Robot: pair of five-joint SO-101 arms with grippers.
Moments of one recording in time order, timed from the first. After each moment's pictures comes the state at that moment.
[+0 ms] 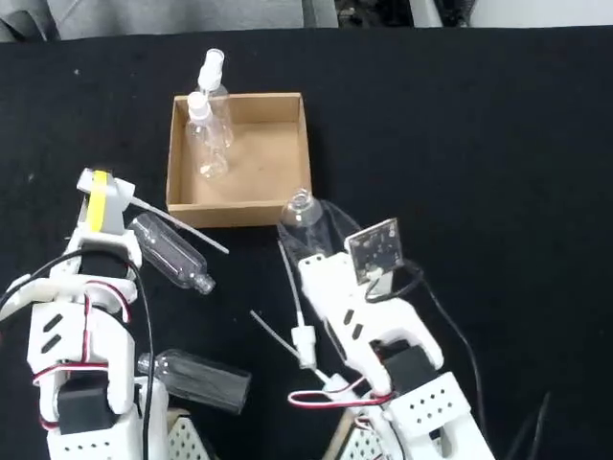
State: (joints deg) left arm -12.3 -103.8 75.1 35.0 54.5; right arm -24.4 -85.9 92.5 18.2 -3.5
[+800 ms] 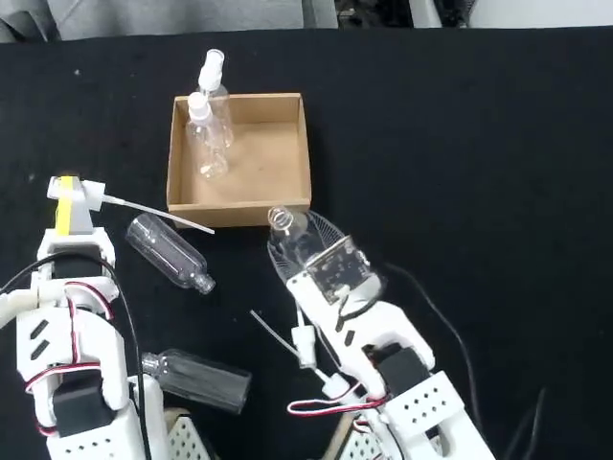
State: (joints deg) left arm -19.8 -103.8 75.1 35.0 63.5; right arm -27.7 -85.9 96.7 15.9 12.6
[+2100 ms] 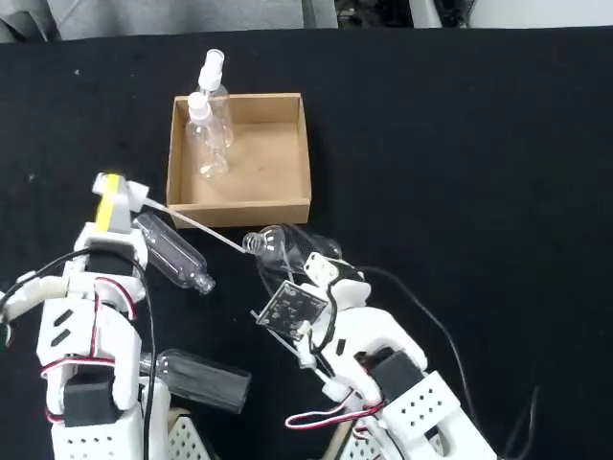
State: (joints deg) left arm -9.8 -103.7 77.6 34.9 62.0; right arm -33.1 -86.0 97.3 17.5 34.7
